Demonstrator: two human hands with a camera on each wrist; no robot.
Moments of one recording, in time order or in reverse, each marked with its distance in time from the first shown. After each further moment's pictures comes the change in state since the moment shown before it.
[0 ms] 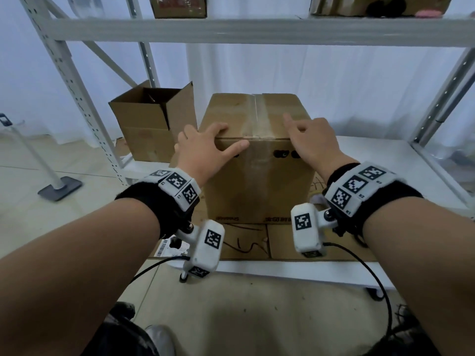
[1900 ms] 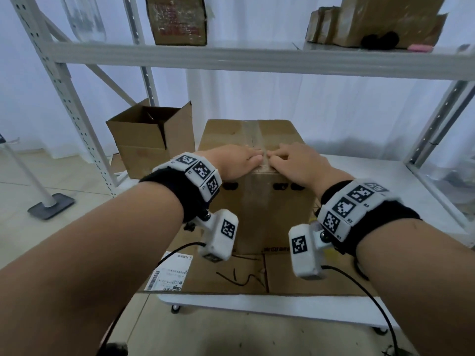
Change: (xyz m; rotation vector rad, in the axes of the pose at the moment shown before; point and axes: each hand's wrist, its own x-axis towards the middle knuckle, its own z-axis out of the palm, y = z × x) left_hand 0.052 0.057 -0.019 0.313 -0.544 0.437; right_hand 0.028 -0.015 -0.005 -0.309 -0.323 -0.093
